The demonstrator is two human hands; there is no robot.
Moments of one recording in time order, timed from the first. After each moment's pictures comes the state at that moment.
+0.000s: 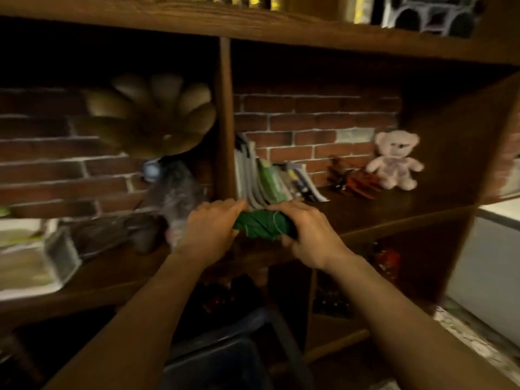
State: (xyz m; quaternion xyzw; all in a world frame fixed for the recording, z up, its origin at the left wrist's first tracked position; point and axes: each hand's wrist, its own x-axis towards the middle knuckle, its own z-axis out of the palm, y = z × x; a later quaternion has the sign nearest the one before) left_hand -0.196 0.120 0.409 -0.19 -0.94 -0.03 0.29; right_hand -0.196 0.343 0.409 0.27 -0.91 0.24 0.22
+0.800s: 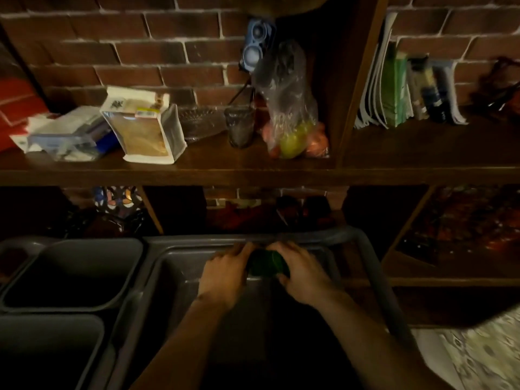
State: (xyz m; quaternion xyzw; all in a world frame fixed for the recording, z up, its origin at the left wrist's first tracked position) left_hand -0.054 0.003 0.155 0.04 -0.99 -0.09 0.08; right_hand -0.127 0.180 0.165 0.33 -0.90 0.27 -0.08
